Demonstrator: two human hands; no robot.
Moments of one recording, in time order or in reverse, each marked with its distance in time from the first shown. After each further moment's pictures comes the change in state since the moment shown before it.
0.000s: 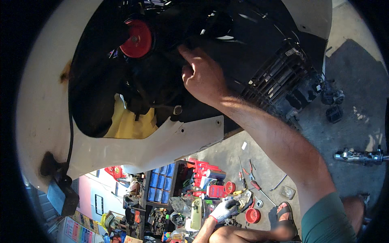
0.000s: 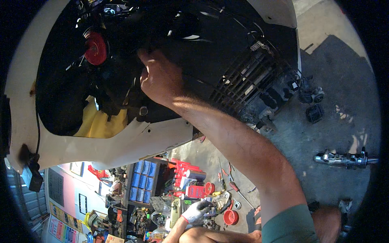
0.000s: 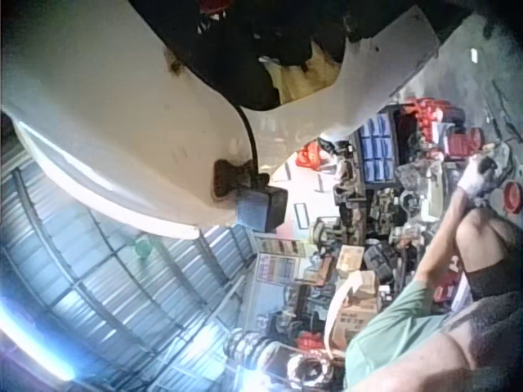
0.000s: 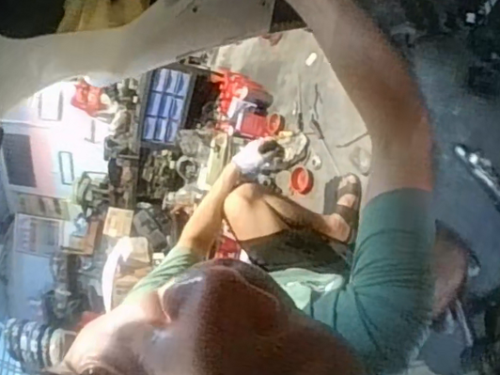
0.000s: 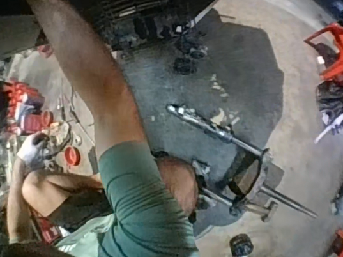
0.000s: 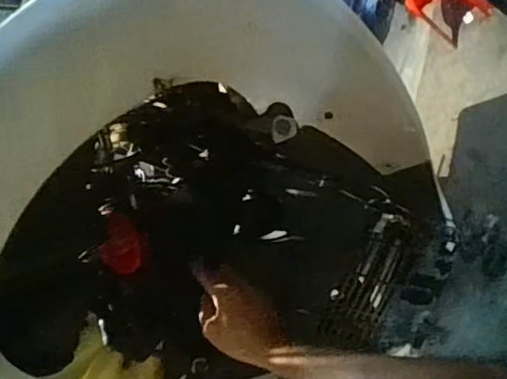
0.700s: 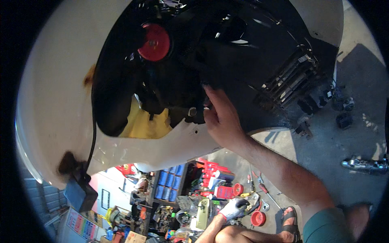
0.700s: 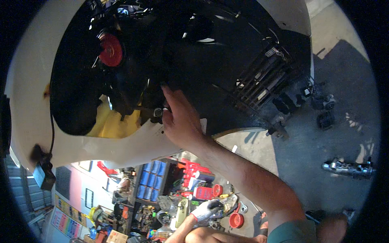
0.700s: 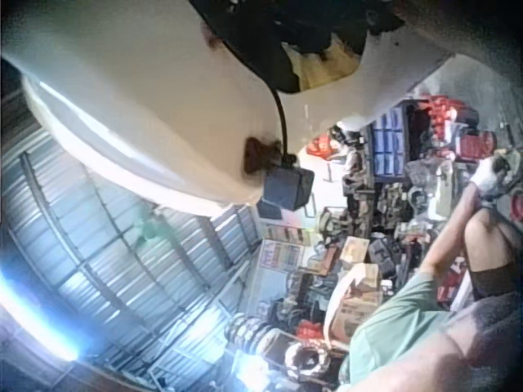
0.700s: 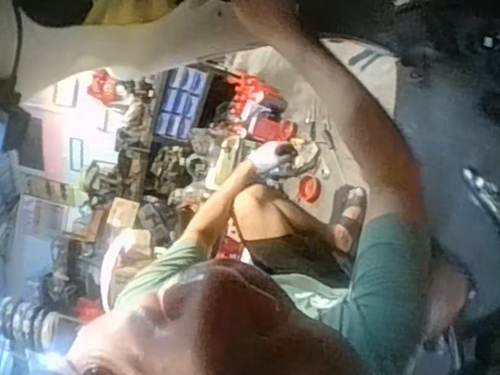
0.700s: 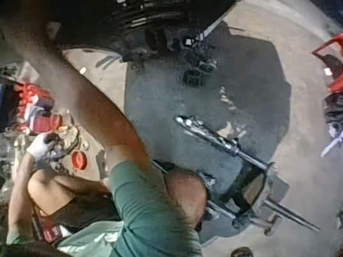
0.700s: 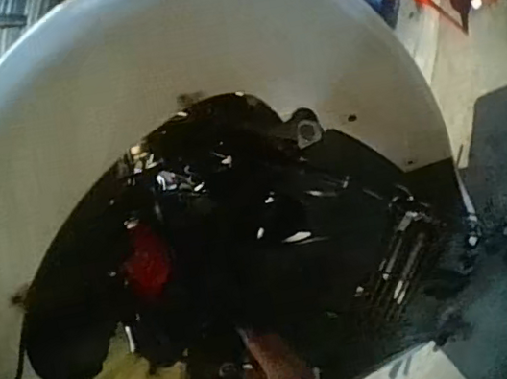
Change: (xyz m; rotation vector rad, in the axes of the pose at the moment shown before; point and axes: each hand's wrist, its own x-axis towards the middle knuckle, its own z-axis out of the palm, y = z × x) left_hand 0.006 0.054 -0.016 0.130 -0.030 0.099; right_hand -0.088 -0.026 -0.002 0.292 -0.130 0.230
